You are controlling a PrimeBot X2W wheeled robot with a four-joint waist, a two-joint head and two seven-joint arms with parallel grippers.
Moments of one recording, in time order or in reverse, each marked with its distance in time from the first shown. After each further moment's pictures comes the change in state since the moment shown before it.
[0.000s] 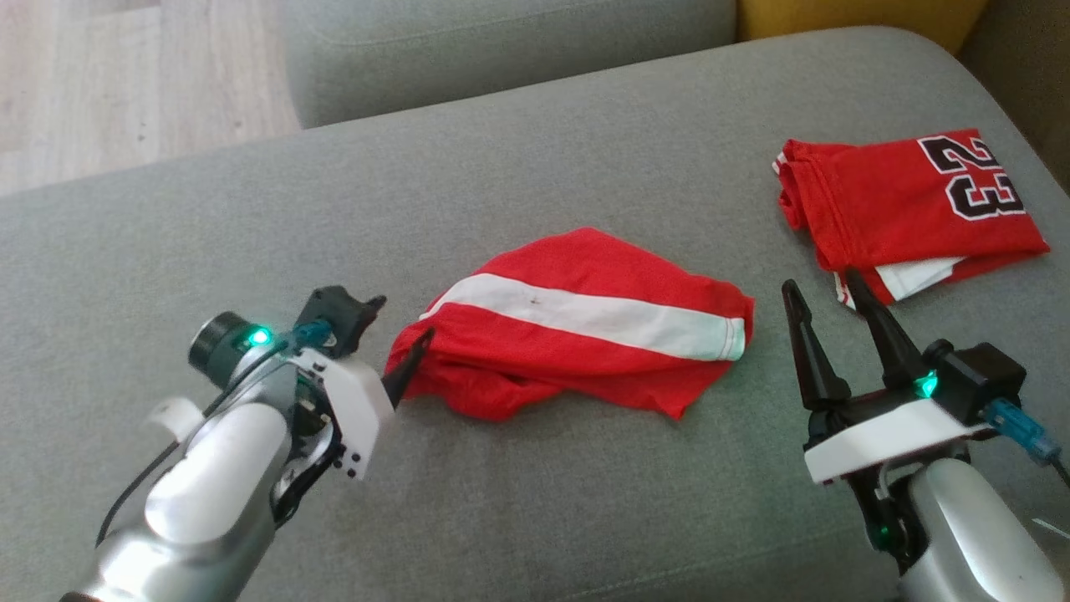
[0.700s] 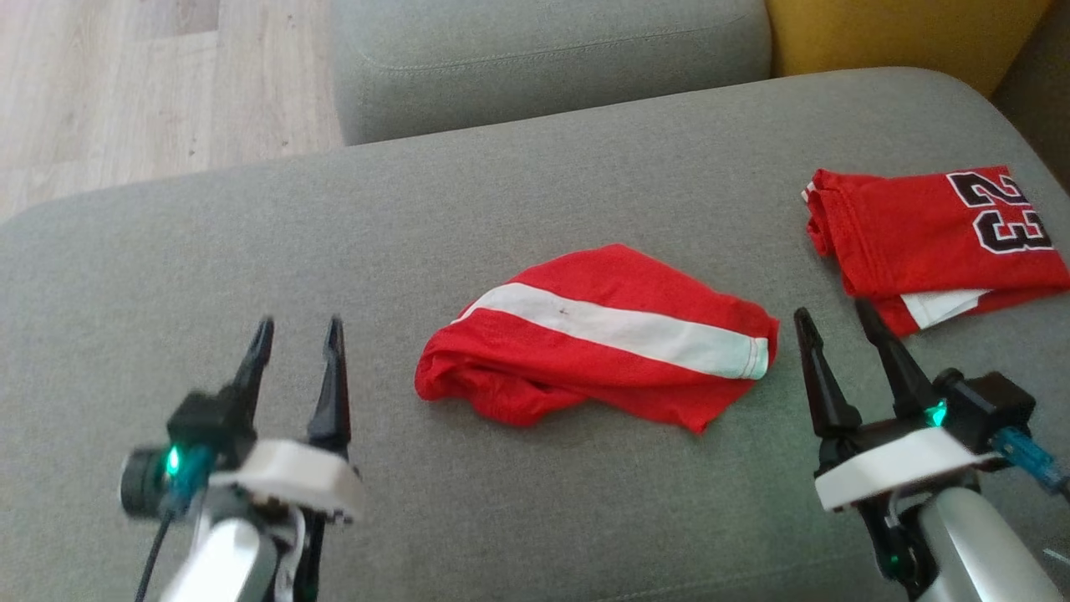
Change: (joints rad) left arm 0.364 -0.037 0.280 -0.381 -0.075 0.409 -0.277; right arm 0.057 -0.002 -0.023 -0.009 0.003 0.000 0.000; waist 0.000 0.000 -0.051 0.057
